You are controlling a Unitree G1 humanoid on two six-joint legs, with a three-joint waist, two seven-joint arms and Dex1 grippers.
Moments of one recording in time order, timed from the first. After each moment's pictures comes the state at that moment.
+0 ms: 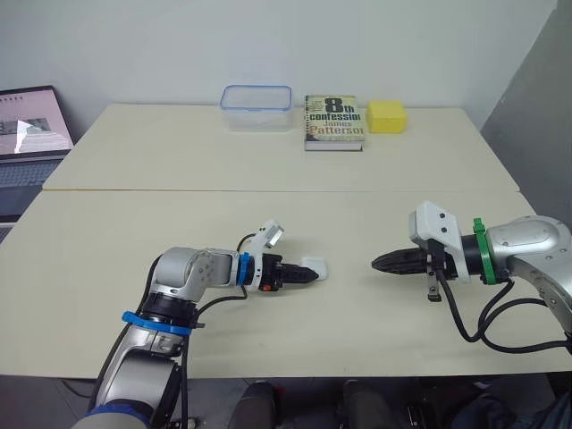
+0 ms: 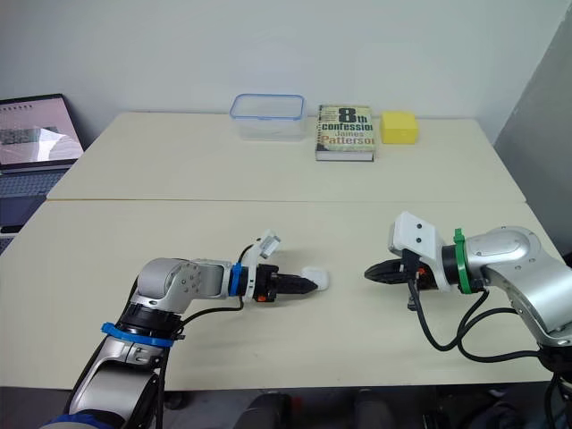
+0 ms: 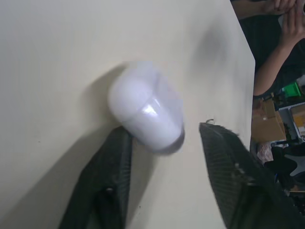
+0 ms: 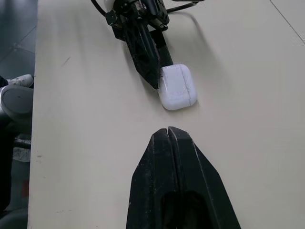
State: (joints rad) left arm -0.59 0.43 -0.13 0.14 -0.64 1.19 -0.84; right arm -0.45 -0.98 0.10 -0.48 0.50 0.77 1.08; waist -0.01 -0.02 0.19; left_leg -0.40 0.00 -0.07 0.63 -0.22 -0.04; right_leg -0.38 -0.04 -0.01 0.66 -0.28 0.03
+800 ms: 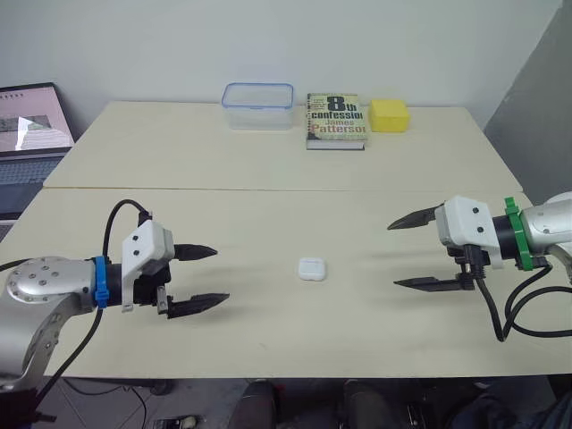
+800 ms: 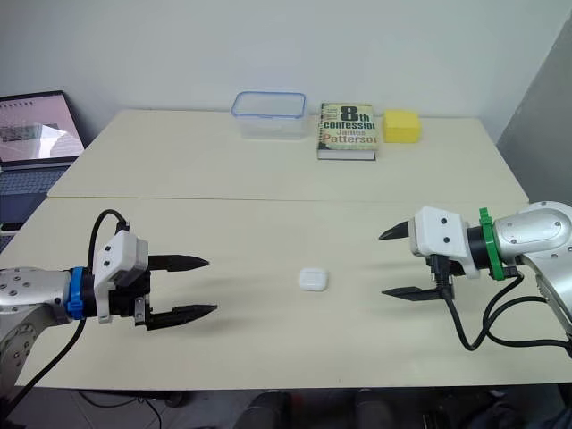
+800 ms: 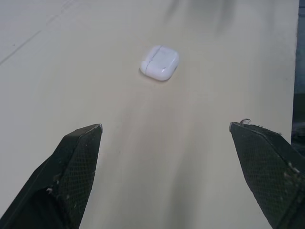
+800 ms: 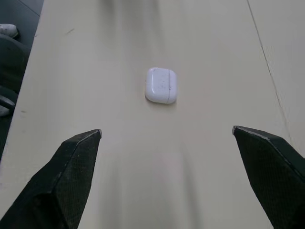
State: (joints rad) left arm 0.02 0.99 0.29 -0.46 -0.56 0.50 -1.18; right arm -0.46 -1.09 0.03 -0.38 0.40 0.40 1.28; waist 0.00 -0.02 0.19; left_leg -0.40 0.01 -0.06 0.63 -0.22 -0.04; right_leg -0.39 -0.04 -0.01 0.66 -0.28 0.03
